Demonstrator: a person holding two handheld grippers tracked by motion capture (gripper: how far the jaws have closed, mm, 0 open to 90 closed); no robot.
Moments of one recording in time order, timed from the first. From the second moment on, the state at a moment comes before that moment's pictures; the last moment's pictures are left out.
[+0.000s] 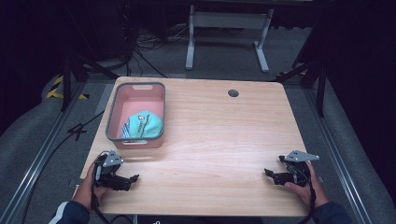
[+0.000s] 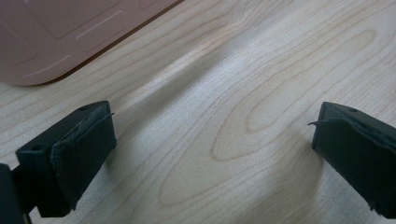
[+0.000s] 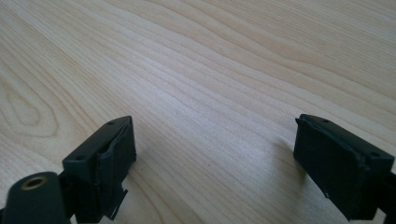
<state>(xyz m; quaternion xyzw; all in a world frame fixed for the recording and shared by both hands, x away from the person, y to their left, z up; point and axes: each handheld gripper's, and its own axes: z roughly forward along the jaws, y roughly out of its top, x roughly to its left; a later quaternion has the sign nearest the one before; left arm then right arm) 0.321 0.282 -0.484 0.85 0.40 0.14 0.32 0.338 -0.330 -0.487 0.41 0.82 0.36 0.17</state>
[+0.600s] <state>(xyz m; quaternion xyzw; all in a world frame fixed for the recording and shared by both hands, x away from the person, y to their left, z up) 0.321 0.283 -0.483 0.85 0.39 0.14 0.32 0.339 -0.326 -0.487 0.42 0.81 0.35 0.18</state>
